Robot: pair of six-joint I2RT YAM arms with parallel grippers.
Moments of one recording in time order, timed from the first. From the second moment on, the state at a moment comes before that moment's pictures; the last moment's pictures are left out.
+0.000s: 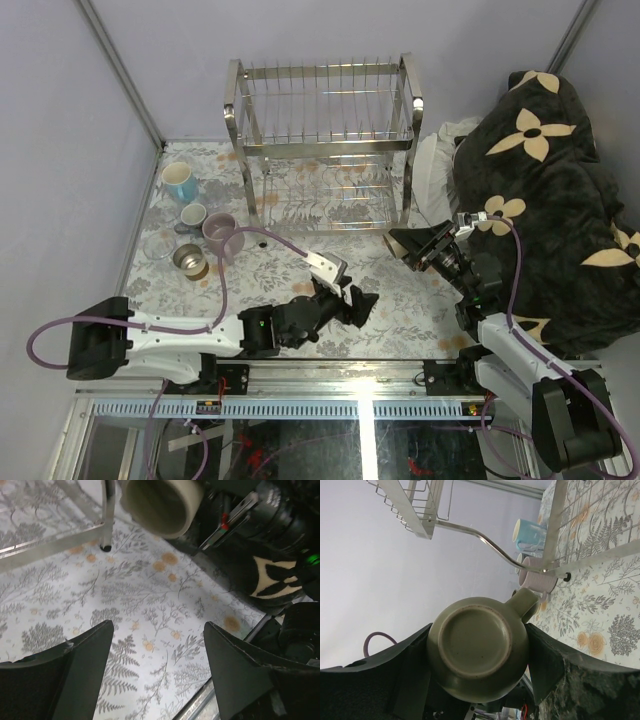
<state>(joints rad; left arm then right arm) -1.37 1.20 0.62 0.39 -0.59 -0.47 0.23 0.90 0.21 0.81 -0.50 1.43</state>
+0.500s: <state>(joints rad) -1.39 1.31 0.65 0.72 -0.57 -0.17 0.23 0.87 0.20 0.82 -0.52 1.47</state>
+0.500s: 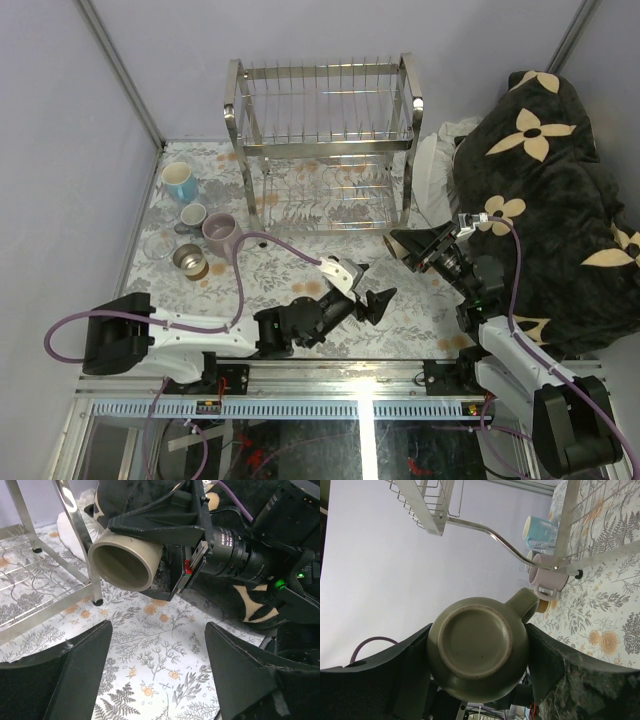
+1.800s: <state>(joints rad) -1.25 1.56 0.80 0.89 -0.49 -0.06 0.23 0.85 0.24 0.74 -0.57 1.47</state>
